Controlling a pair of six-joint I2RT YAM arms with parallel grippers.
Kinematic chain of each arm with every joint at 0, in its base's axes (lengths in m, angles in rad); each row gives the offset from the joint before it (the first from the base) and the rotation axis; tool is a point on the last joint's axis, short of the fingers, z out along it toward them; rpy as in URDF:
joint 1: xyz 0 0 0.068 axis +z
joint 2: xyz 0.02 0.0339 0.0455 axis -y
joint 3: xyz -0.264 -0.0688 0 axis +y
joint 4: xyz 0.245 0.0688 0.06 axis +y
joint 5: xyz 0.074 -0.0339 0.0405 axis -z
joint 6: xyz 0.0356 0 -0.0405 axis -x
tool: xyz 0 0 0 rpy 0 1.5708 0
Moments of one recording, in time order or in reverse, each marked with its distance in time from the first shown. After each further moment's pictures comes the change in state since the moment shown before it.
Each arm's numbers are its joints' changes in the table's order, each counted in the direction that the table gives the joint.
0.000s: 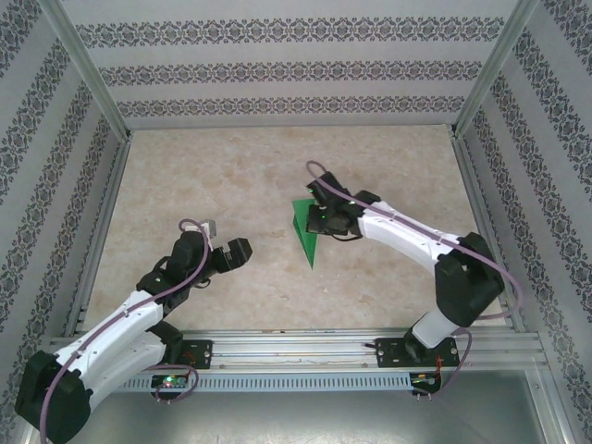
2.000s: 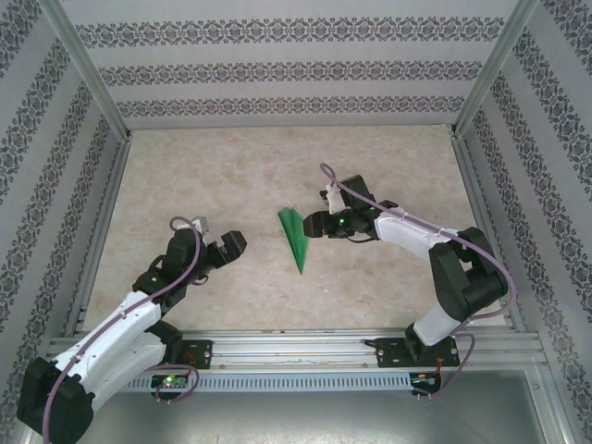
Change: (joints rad) left arm 0.043 0.010 -0.016 0.007 -0.008 0.069; right arm -0.142 -0.035 0.152 -0.225 -0.441 0.315
